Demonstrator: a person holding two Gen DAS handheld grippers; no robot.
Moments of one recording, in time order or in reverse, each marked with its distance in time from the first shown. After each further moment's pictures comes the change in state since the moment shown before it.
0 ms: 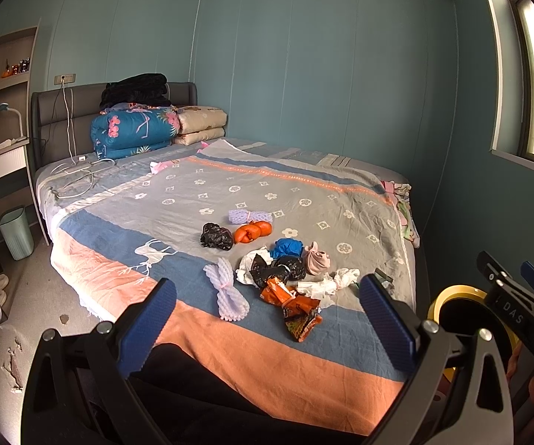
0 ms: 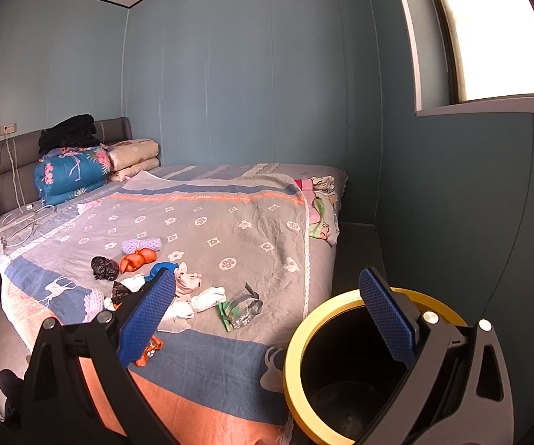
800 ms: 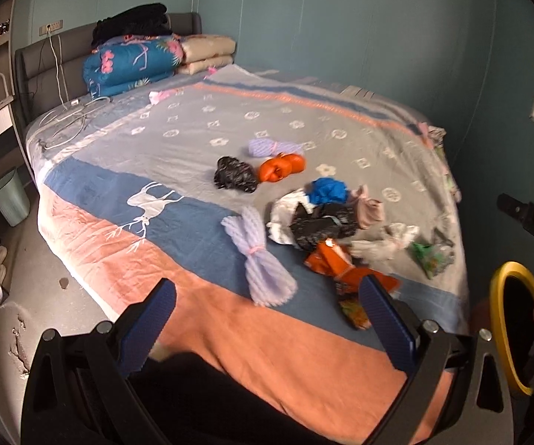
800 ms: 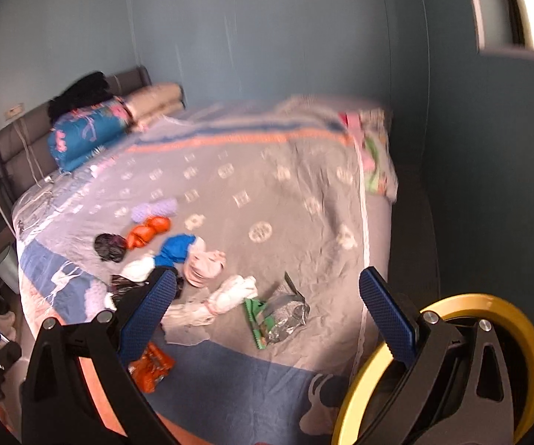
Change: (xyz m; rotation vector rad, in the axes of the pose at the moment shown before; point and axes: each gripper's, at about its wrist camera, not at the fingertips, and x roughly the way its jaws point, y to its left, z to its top) left arm 0.147 0.058 0.007 -0.008 0.325 0.033; right arm 0.196 0.016 0.026 0.049 0.382 0.158
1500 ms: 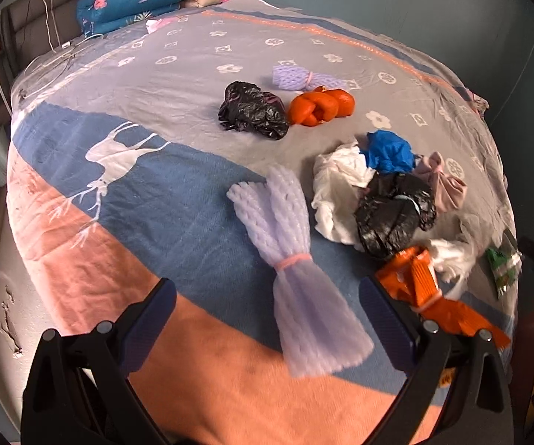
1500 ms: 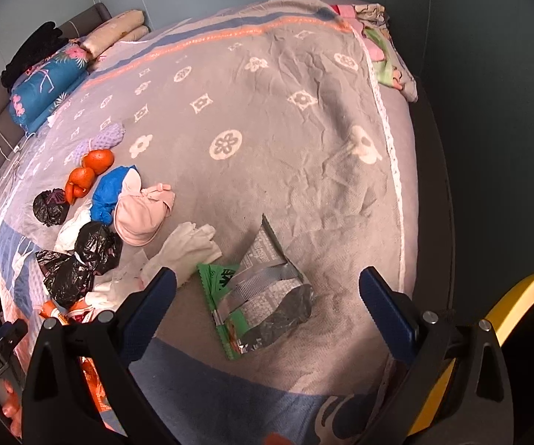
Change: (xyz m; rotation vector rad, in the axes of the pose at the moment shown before) left arm 0.149 0.030 0.020 -0.076 0.229 -0.002; right arm 0.132 -0.019 -0.020 0.100 0.297 -0.046
